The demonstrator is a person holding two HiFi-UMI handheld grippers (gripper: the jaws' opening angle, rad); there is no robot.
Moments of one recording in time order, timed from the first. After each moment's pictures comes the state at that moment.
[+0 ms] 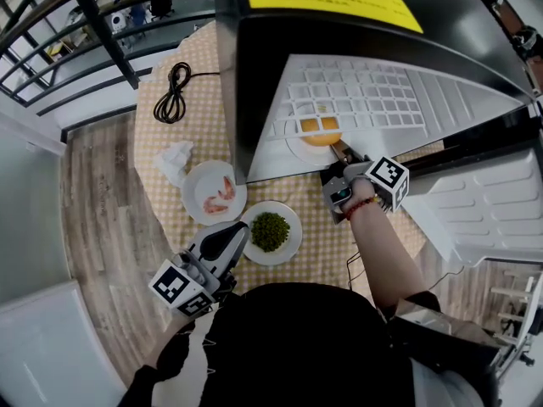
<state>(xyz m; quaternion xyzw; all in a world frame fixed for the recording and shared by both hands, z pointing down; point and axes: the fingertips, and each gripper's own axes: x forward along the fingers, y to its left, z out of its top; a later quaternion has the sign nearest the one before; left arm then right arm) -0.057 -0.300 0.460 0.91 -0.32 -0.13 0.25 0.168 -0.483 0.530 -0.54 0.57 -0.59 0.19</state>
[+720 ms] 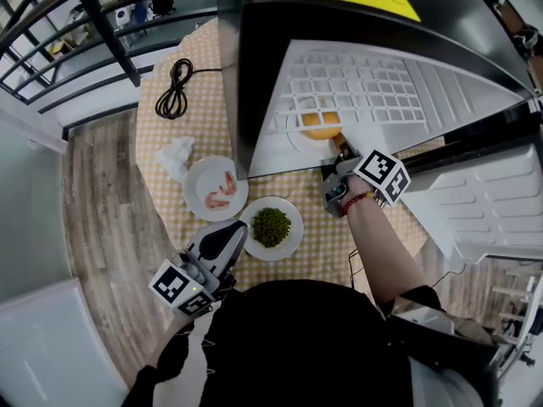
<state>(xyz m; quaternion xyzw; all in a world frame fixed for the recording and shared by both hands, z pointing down) -0.062 -0.291 0.465 0.90 -0.33 -0.13 0.25 0.168 -0.491 0.520 -0.59 0.65 -0.48 0.08</state>
